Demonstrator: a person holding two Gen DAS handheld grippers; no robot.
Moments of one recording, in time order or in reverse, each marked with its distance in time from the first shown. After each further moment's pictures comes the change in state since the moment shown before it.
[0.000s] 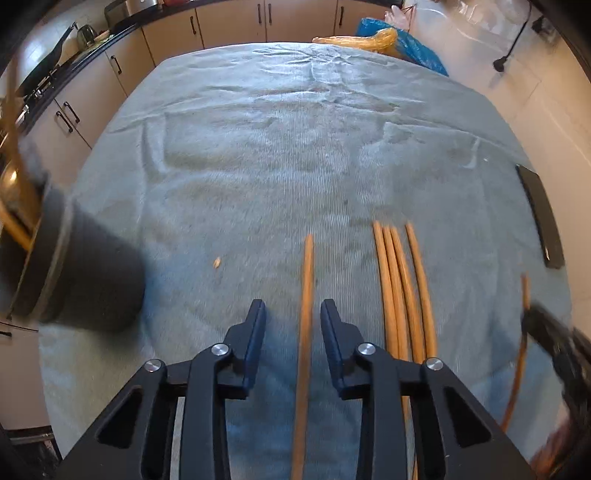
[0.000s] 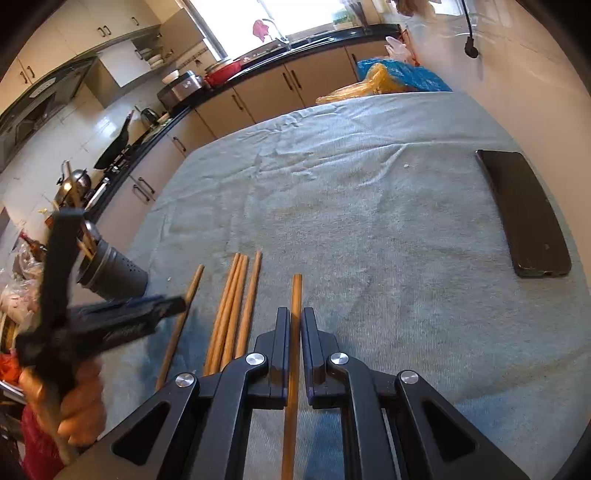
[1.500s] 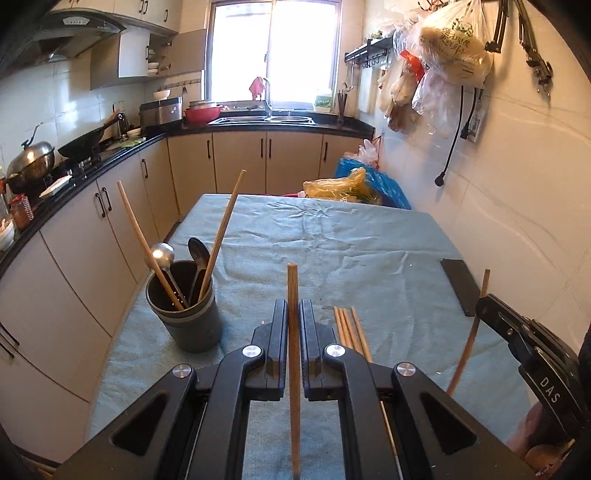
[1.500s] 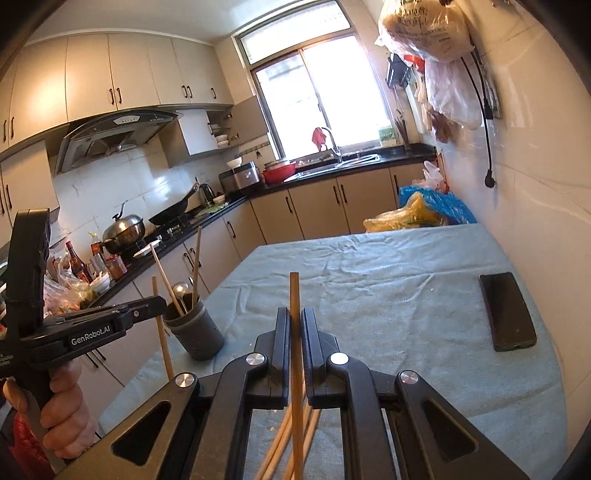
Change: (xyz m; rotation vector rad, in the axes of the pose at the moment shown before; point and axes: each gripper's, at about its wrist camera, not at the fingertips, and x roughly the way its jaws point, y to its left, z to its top) left arm -0.186 0.023 -0.088 -0.005 -0.556 -0.067; right arm -0.105 0.087 -0.039 -0.190 -0.465 0.063
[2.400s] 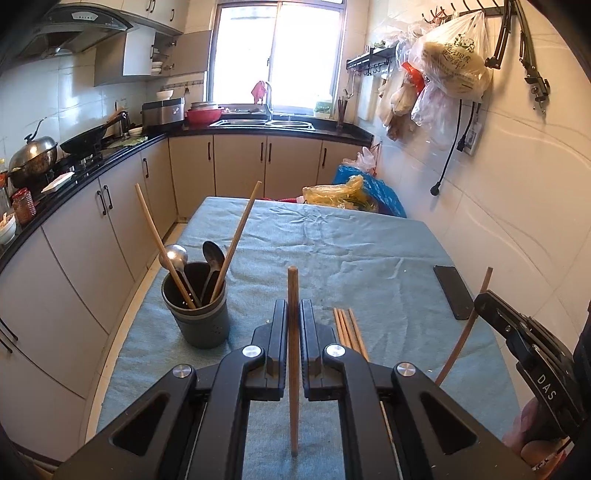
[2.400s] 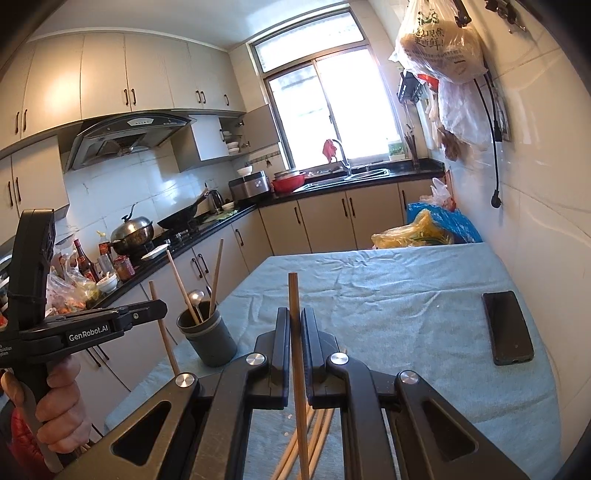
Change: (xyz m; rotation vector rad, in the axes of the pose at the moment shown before) left arm -0.026 0.013 0.002 -0.026 -0.017 -0.016; right arm -0.015 0.018 0.008 -0.044 -0.037 0.017
